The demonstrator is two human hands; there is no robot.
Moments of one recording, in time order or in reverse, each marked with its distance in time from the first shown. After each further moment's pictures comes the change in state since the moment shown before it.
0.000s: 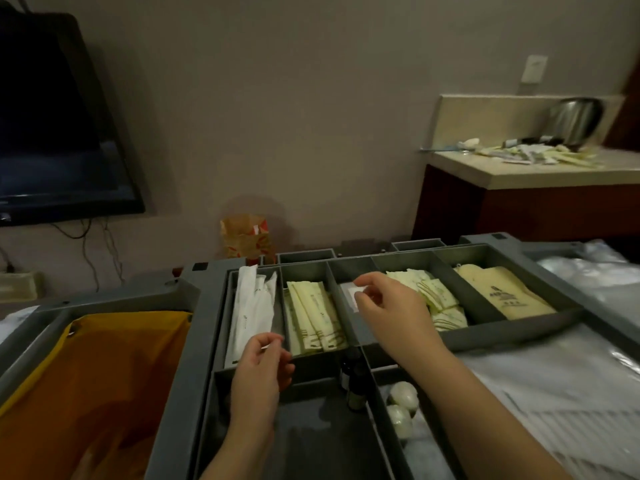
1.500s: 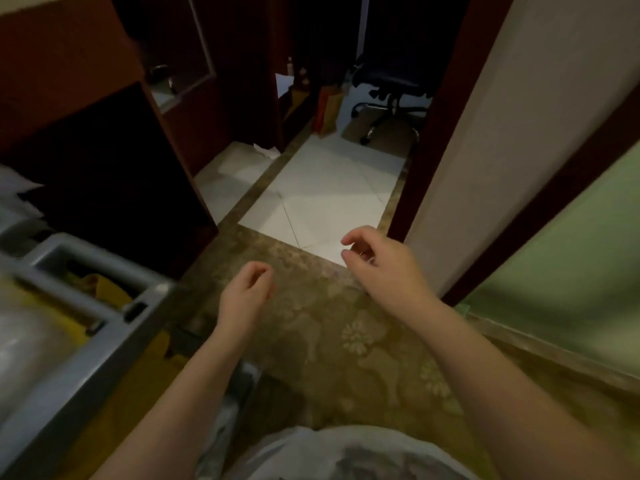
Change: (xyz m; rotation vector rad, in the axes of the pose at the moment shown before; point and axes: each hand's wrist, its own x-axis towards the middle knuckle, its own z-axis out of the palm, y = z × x) left_hand -0.385 -0.257 0.848 0.616 -1.097 0.132; right_hand -0.315 0.671 -0.606 0.014 0.439 0.800
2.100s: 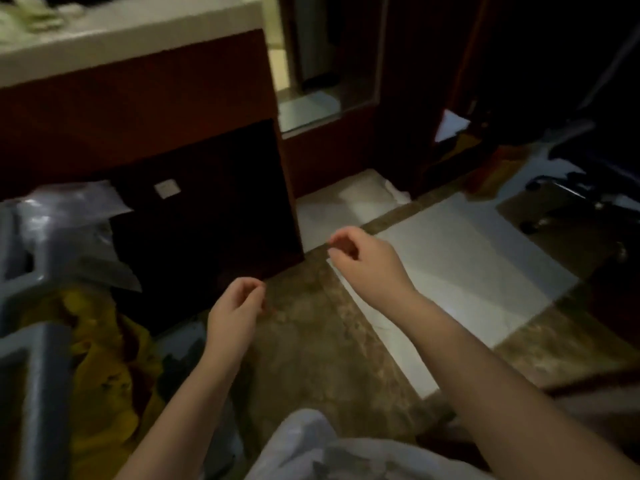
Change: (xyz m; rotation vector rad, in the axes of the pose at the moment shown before) left_hand 0.267 0.093 0.007 -0.041 0.671 -0.168; right_hand 0.424 -0.037 0.025 0.094 -0.504 -0.368
